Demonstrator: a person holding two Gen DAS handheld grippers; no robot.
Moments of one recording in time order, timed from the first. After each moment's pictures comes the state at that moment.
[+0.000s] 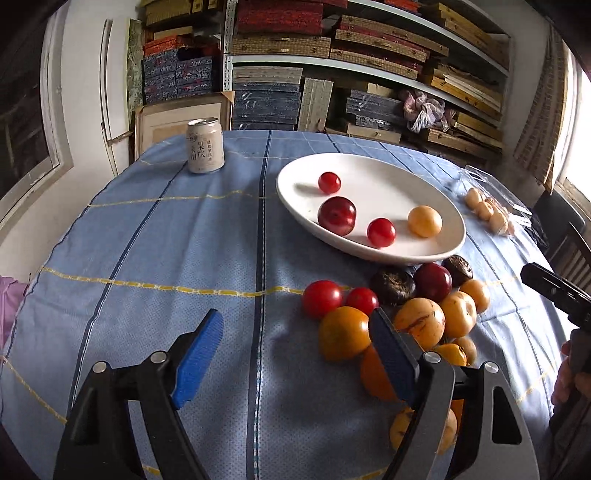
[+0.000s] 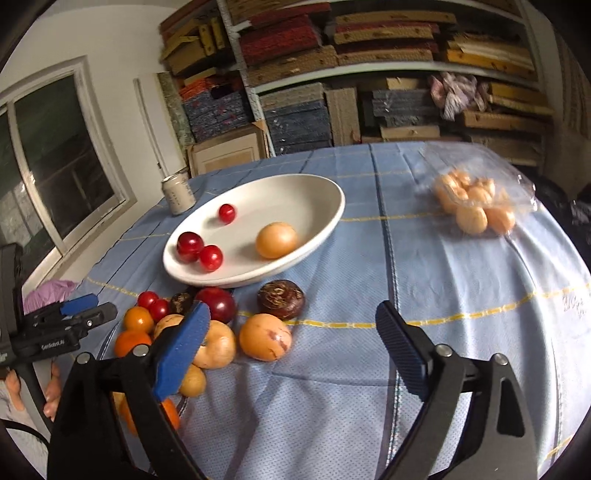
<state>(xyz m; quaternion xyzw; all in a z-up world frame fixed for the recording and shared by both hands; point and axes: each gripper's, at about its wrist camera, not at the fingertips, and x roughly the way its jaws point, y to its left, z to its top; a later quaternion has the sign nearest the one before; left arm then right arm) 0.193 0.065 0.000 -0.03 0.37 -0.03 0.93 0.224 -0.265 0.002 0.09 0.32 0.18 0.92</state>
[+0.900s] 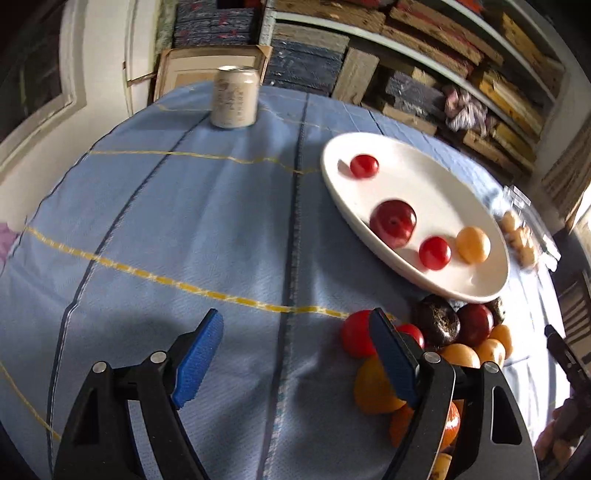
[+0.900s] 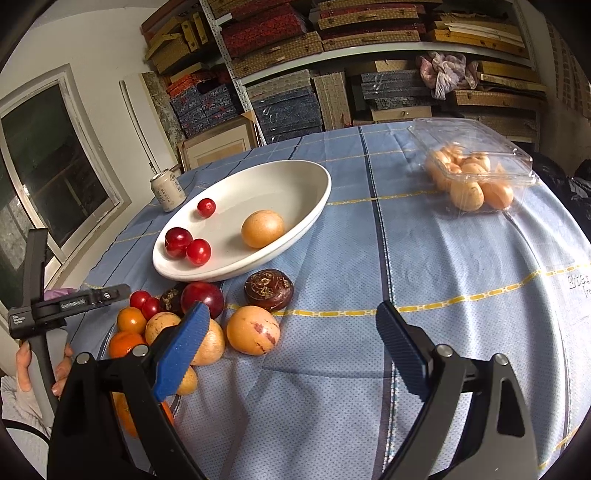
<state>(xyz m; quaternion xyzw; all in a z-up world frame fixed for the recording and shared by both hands) 0.251 0.090 -0.015 -0.10 0.44 0.01 0.89 0.236 -0.270 -0.005 0.11 0.35 0.17 0.91</state>
